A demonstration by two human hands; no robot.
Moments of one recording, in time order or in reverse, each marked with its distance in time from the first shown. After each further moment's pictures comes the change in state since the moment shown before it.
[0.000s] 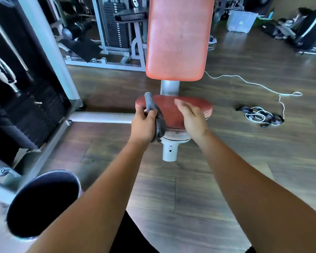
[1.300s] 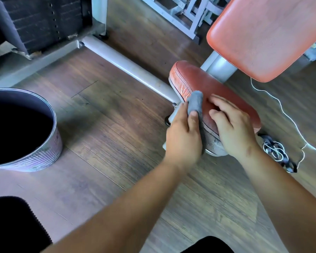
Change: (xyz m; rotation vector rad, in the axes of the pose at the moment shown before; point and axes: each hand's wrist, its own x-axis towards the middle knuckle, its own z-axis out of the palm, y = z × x) left_hand 0.008 -0.081 0.065 -0.211 0.239 -0.081; right_hand 0.060 0.056 0.006 -0.655 -0.365 -0.379
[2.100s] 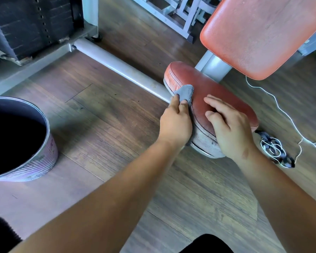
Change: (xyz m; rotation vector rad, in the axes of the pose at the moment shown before) left_hand 0.049 0.005 0.000 -0.037 -0.054 -0.131; right_hand -0.001 -0.002 0.002 0.010 0.057 0.006
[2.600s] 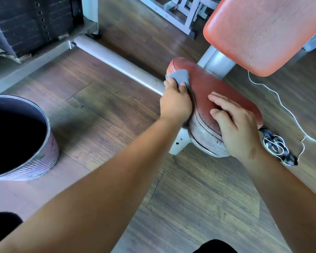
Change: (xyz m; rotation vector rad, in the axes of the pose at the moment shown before) left_hand 0.054 0.015 0.001 0.267 0.063 0.043; right_hand 0.000 0.004 0.000 0.043 0.009 -0.019
